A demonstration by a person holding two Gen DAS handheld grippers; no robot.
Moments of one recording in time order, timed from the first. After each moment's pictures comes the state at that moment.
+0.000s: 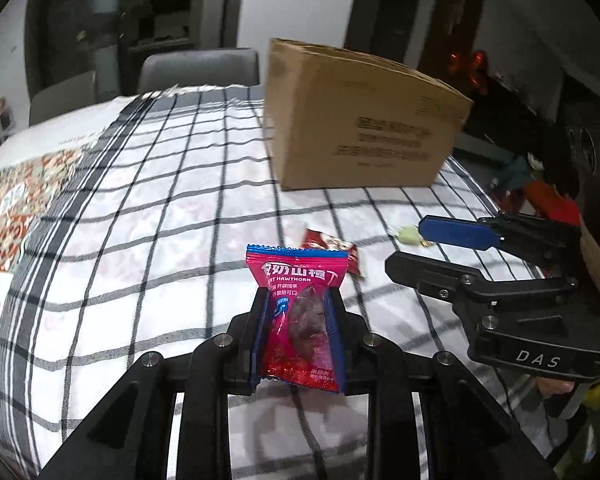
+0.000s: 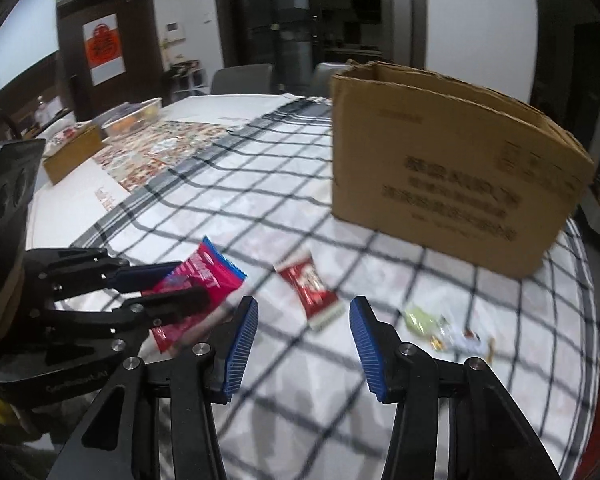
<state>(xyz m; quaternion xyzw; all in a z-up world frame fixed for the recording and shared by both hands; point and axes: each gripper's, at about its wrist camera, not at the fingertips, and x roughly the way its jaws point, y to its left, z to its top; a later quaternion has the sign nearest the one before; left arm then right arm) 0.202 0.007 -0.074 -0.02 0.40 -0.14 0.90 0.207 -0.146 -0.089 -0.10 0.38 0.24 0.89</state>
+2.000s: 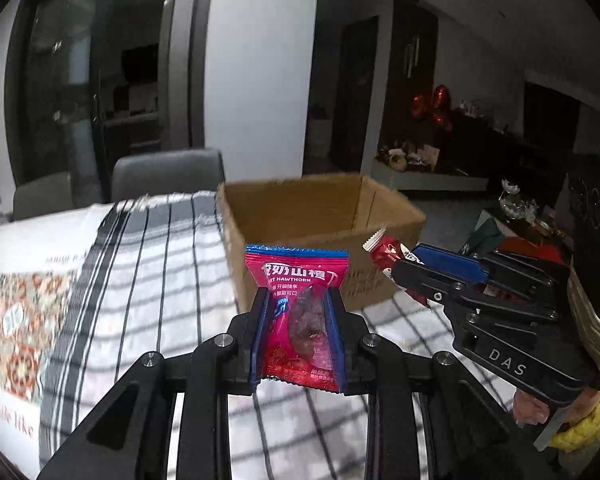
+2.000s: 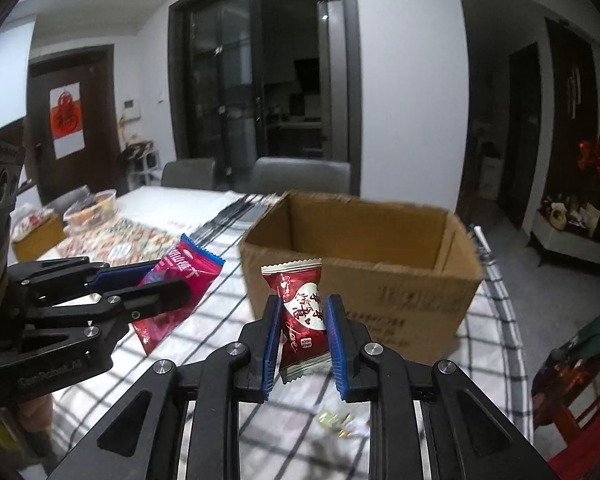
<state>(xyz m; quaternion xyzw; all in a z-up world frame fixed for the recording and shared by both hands) 0.243 -0.038 0.044 0.02 0.28 -0.20 0.94 0.219 -0.198 0.012 -0.05 0.25 0.15 0.96</state>
